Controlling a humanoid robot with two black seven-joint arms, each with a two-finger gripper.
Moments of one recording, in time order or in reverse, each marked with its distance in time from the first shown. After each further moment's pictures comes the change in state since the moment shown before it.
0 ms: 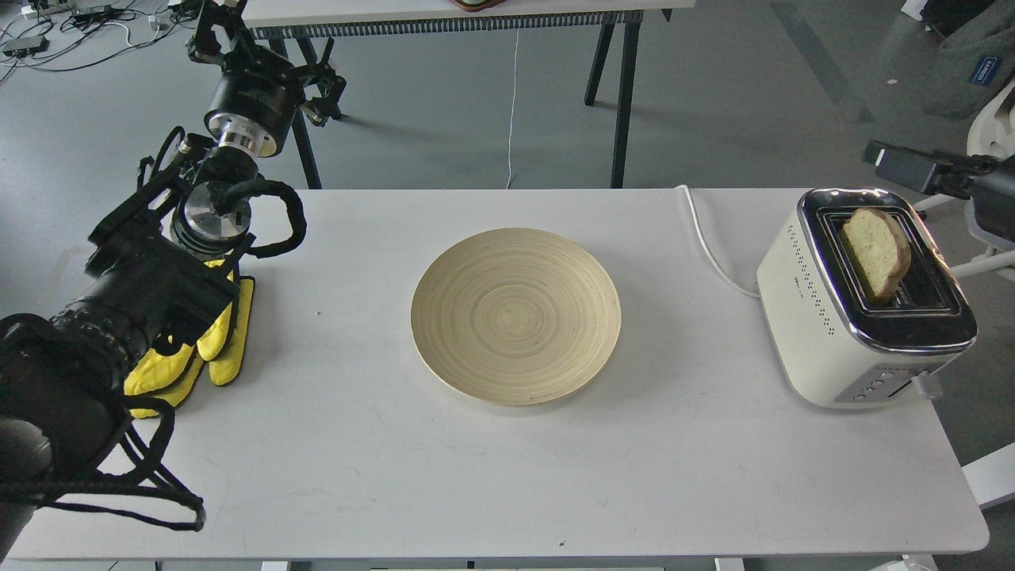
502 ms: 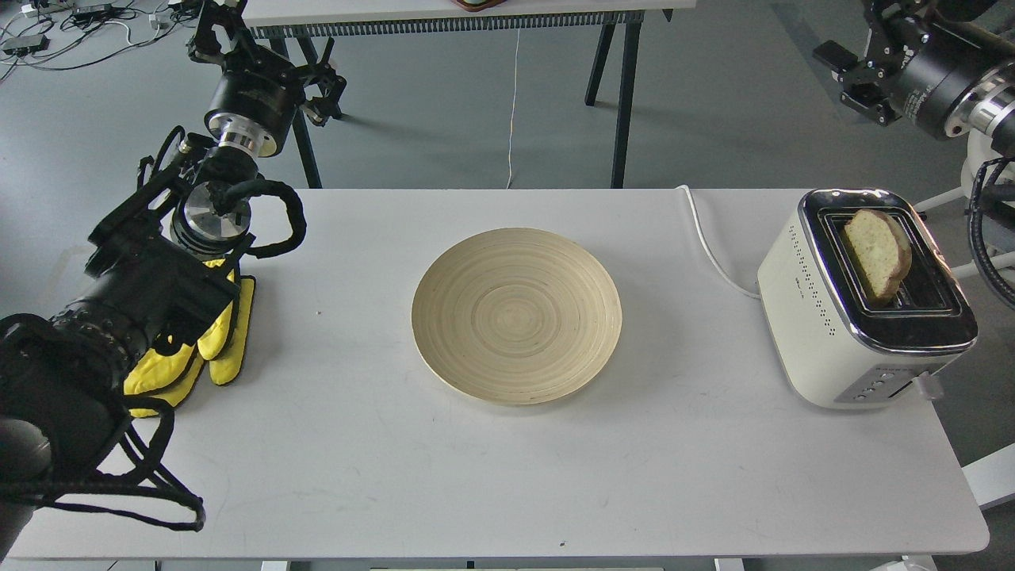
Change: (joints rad) left arm 0.000 0.001 0.000 0.000 0.000 0.000 0.001; right arm 0.000 0.329 0.193 -0.267 0.854 0.021 0.180
